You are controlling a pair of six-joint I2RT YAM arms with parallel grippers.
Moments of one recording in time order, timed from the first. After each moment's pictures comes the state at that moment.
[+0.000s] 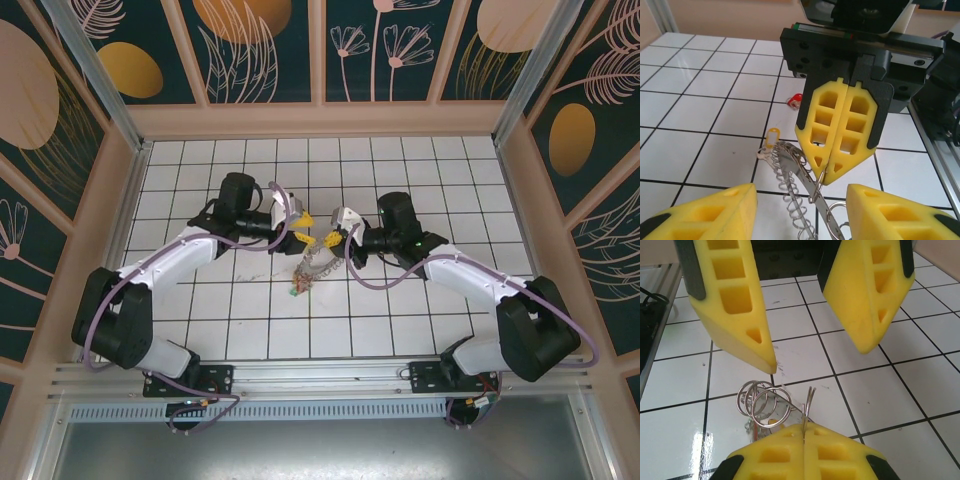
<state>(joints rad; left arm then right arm) -0.44 1.49 0.97 -0.11 0.99 0.49 0.58 1.36 0.78 0.03 -0.74 -0.42</state>
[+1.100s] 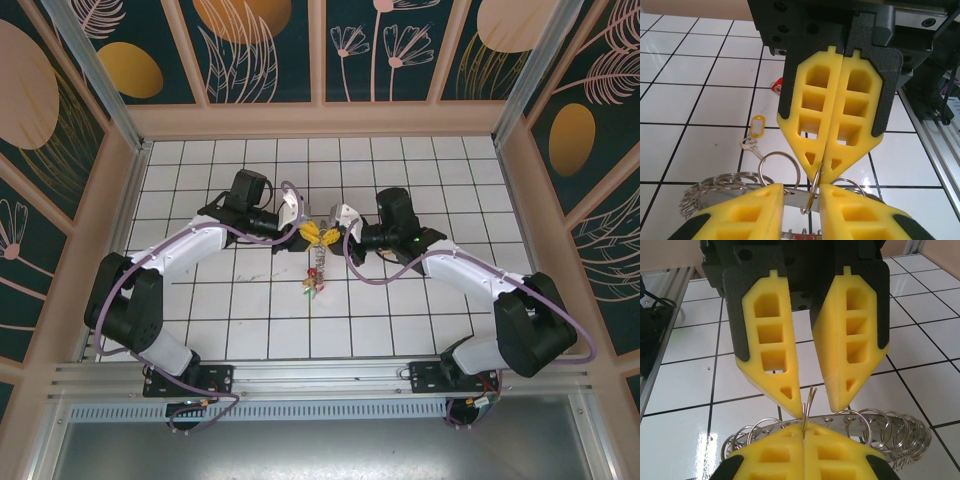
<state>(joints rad) -0.46 1.58 1.07 -0.29 1.00 0.63 0.57 1.39 0.82 0.01 -0.77 -0.43</state>
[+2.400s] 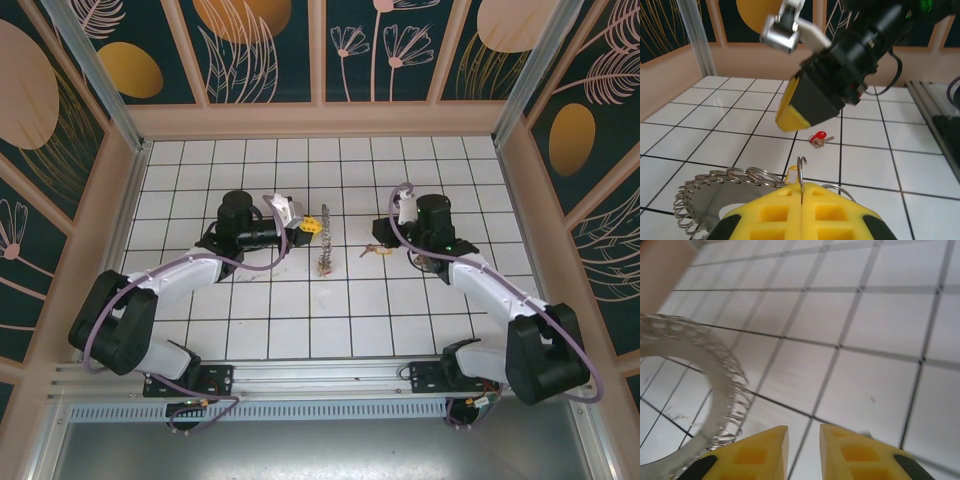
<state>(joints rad) -0.51 1.46 0.74 0.51 0.88 0.16 0.34 1.24 0.68 -0.05 -0.35 0.29</state>
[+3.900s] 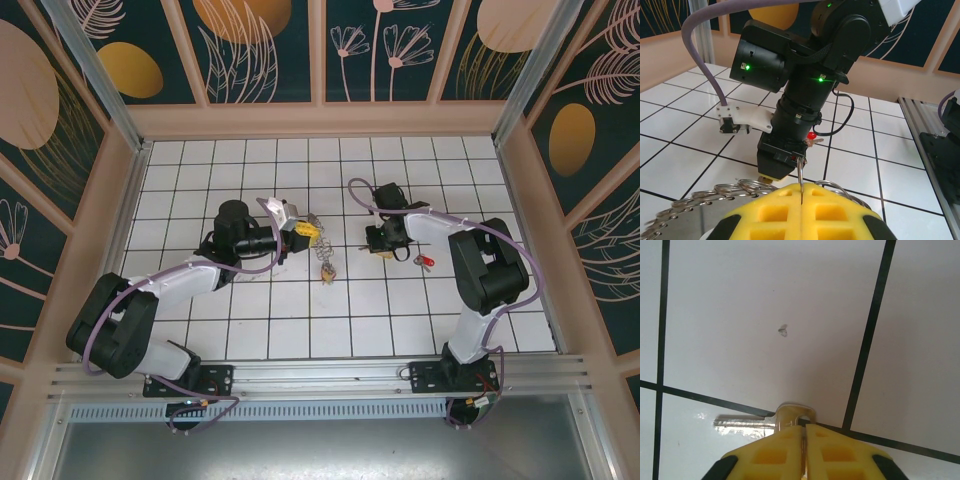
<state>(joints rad) -0.51 1.44 0.65 0.59 0.86 0.02 0.42 1.79 1.06 -0.48 -0.08 0.20</state>
